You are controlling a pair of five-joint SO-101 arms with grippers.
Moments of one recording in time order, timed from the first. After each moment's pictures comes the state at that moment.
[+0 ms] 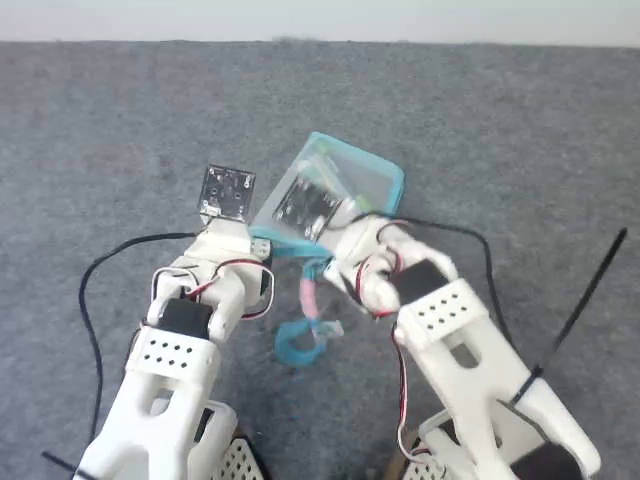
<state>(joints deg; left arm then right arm) 6.0 -49.8 69.2 38.4 4.9 -31.1 -30.0 45.8 42.8 30.0</state>
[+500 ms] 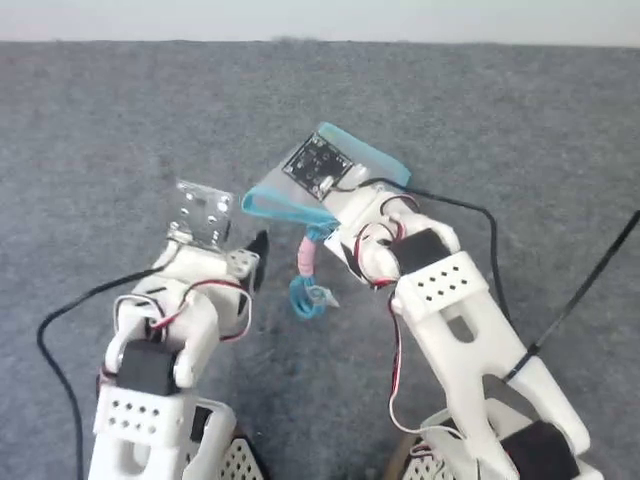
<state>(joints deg) 4.1 -70.7 62.5 59.6 0.0 -29.3 -24.2 35.6 47.6 24.8</state>
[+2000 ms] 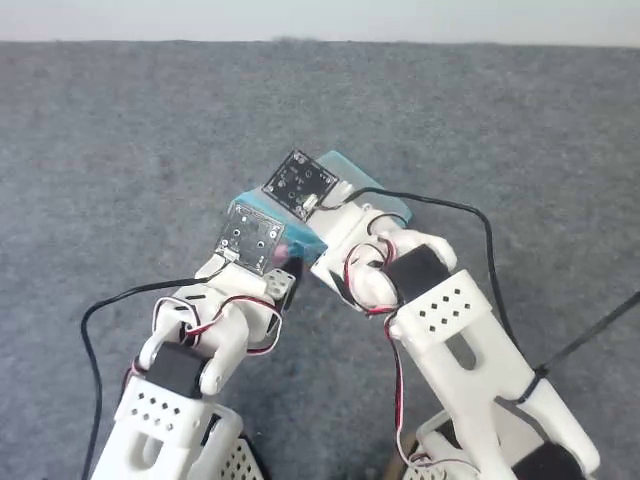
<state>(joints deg) 14.9 -72.0 72.7 51.4 -1.5 -36.2 -31.0 32.5 61.5 20.7</state>
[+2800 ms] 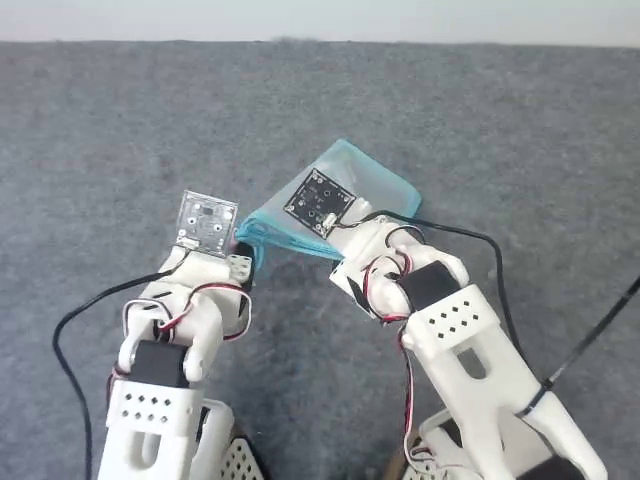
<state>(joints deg) 1.0 -72.0 72.7 51.2 -2.5 -30.3 -34.2 46.1 50.5 26.9</state>
